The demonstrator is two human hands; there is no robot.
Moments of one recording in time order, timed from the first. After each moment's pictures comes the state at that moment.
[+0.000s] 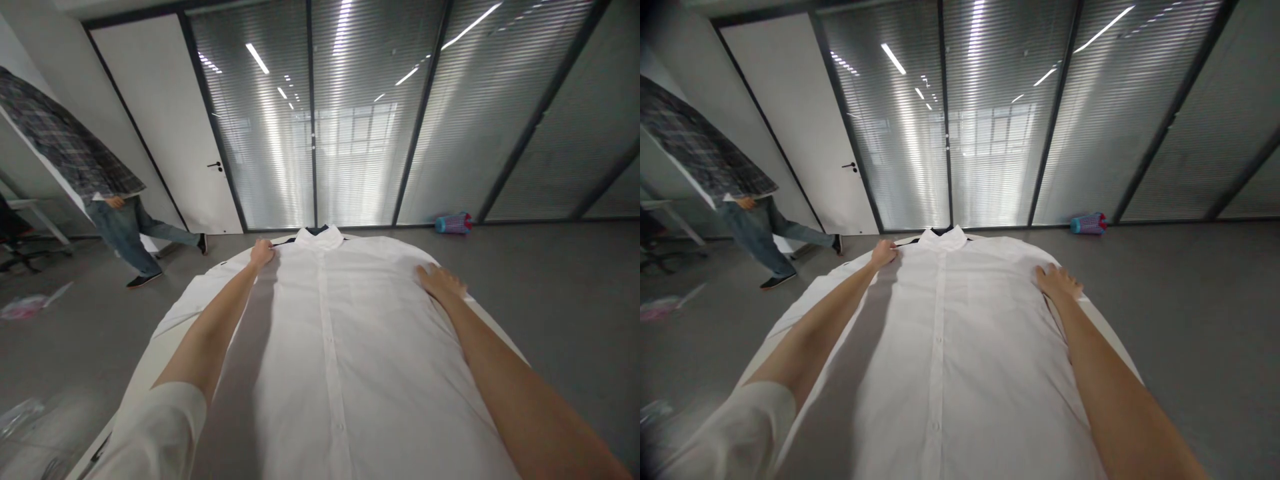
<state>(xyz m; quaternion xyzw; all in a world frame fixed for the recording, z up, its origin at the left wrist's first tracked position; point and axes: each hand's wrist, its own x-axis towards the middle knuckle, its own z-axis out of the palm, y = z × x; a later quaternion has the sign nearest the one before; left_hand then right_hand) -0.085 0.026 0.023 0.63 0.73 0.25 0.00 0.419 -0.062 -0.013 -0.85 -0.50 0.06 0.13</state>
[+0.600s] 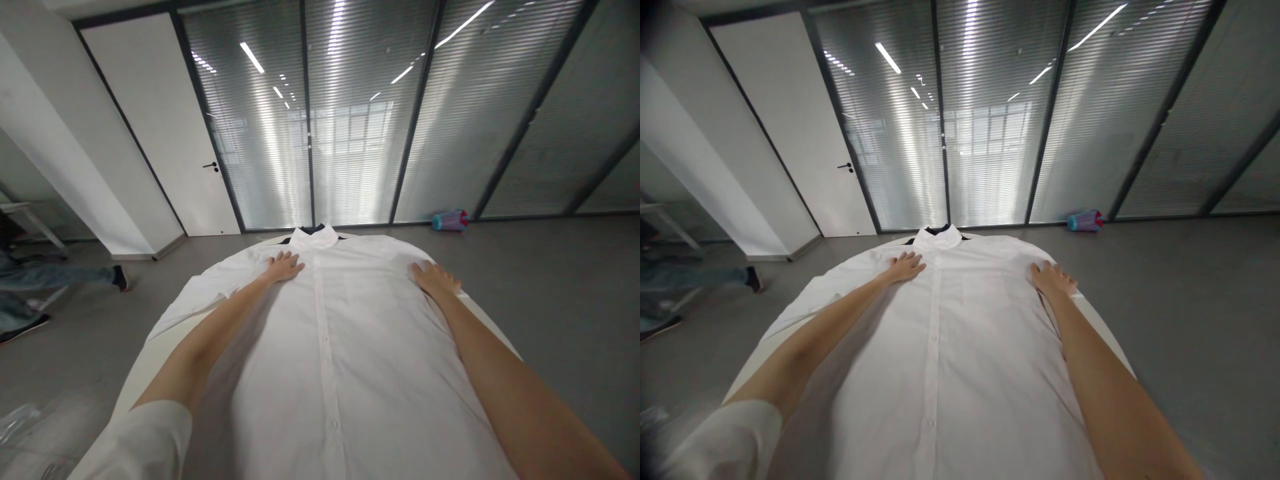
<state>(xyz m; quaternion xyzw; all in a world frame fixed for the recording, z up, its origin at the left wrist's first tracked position) -0.018 -0.010 -0.004 0.78 0.63 0.07 0.01 0.415 -0.065 -0.010 -0.85 -0.50 0.06 0.14</state>
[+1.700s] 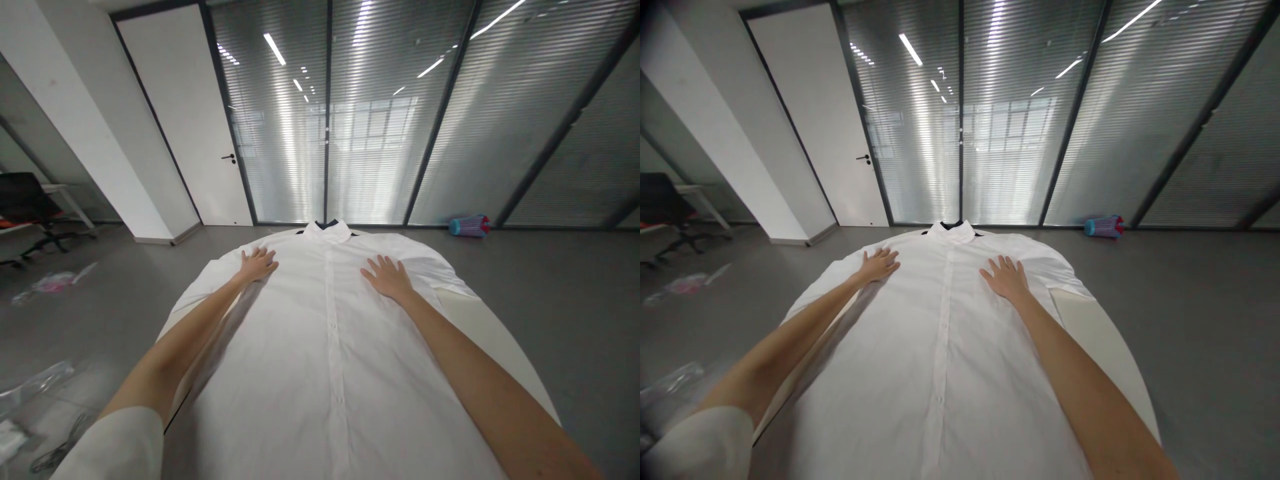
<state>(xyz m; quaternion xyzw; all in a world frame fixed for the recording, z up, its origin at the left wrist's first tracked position) -0.113 -0.077 0.008 0.72 0.69 0.07 0.00 0.297 -0.074 -0.011 -0.65 -0.76 -0.03 0.02</state>
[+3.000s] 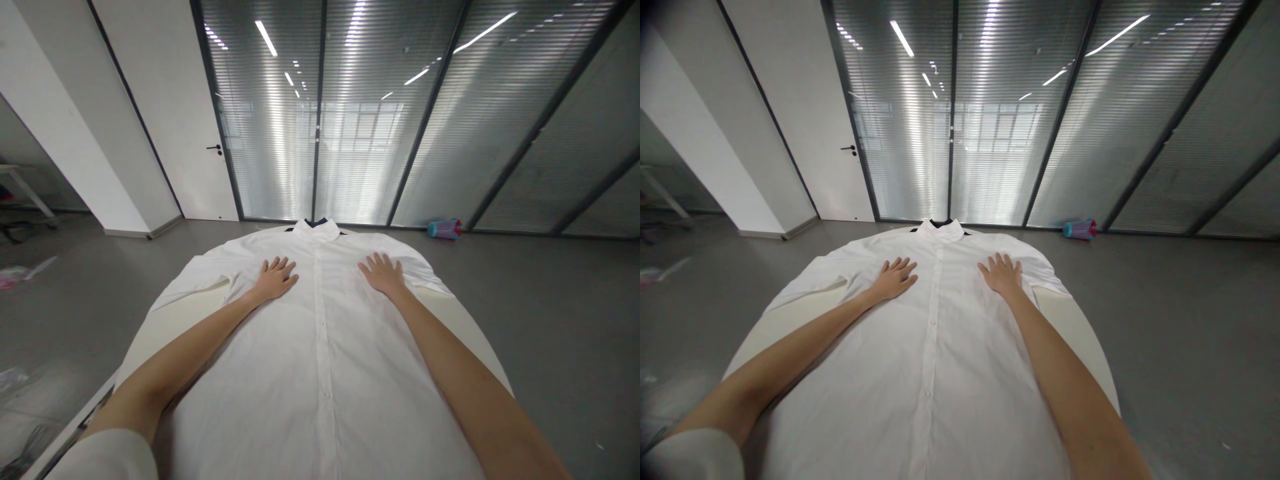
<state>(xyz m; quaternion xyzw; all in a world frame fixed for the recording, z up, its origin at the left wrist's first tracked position) -0.031 -0.113 -0.018 0.79 0.60 0.09 0.00 0.309 -0.071 -0.006 -0.70 -0.71 0.00 0.02</state>
